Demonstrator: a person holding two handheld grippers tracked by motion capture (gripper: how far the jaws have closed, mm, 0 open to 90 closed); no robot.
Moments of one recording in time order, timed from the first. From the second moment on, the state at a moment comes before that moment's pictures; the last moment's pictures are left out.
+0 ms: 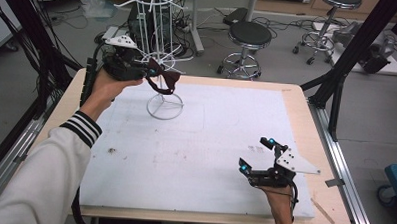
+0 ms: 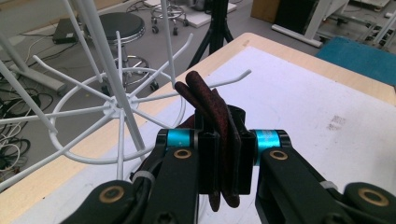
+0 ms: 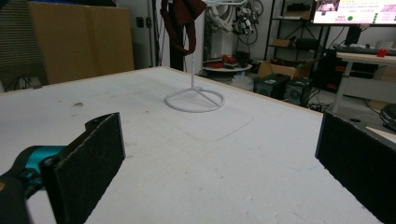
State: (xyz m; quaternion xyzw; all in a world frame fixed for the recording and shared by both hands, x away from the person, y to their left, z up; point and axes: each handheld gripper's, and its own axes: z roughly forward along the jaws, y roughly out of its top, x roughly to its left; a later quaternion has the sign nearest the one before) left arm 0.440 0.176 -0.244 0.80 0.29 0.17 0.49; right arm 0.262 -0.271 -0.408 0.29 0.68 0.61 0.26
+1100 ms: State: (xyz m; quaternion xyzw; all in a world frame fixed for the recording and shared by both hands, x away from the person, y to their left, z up) left arm 0.381 0.209 -0.250 0.73 0.23 0.21 0.61; right arm 0.261 -0.275 -0.423 0.33 0.65 0.62 0.30
